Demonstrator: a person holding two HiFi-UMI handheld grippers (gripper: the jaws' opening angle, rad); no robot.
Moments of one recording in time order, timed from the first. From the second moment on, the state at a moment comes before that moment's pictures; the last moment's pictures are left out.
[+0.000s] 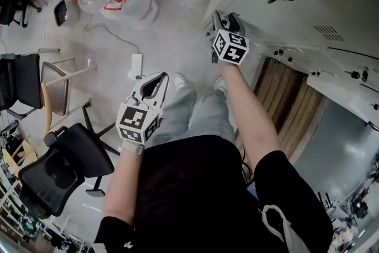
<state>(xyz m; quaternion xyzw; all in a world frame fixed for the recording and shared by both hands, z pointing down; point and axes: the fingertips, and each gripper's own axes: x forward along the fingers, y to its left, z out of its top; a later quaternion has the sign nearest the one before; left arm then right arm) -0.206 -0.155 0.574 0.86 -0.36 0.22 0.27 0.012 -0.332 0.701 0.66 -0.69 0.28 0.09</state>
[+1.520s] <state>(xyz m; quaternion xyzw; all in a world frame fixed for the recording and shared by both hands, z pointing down) -0.121 -0.082 0.576 0.89 -0.27 0.26 0.24 0.026 -0.118 0.704 0.61 -0.73 0.27 0.11</state>
